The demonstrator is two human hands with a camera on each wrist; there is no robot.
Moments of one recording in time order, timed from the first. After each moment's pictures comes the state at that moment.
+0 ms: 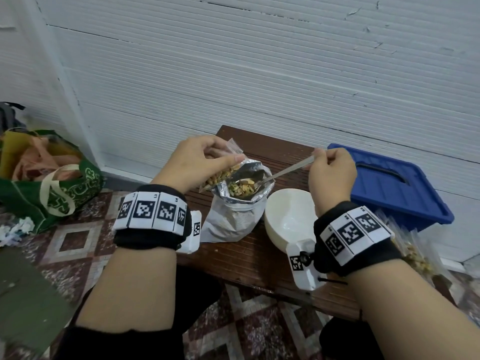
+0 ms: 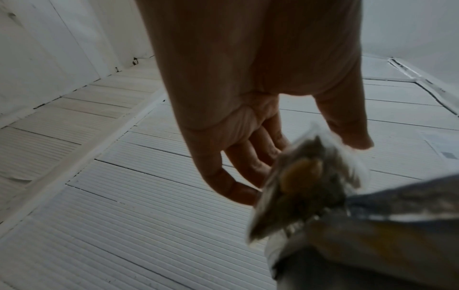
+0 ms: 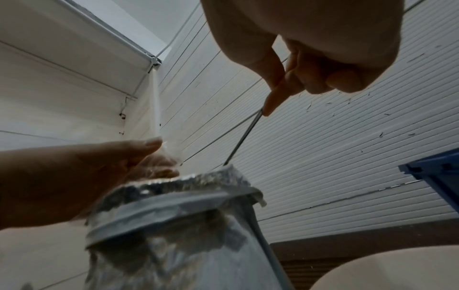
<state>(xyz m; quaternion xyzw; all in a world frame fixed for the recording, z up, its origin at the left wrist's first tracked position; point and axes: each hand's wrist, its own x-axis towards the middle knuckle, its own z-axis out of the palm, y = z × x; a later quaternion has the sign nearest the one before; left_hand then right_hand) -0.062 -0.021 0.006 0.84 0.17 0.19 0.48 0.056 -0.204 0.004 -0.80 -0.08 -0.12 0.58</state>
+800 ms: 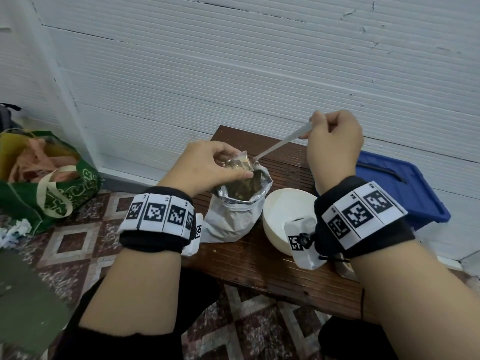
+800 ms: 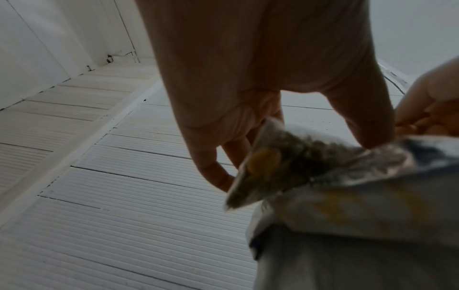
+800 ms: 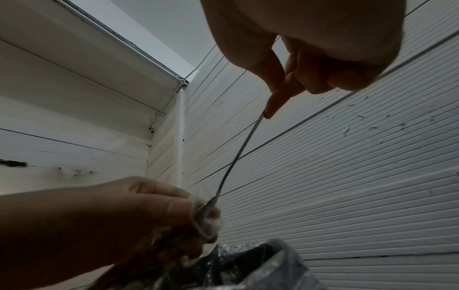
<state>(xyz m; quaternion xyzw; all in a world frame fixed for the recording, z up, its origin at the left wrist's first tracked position) -0.058 -0.033 0.008 0.86 0.16 0.17 0.46 0.052 -0.189 0.048 -0.77 -0.16 -0.17 0.60</state>
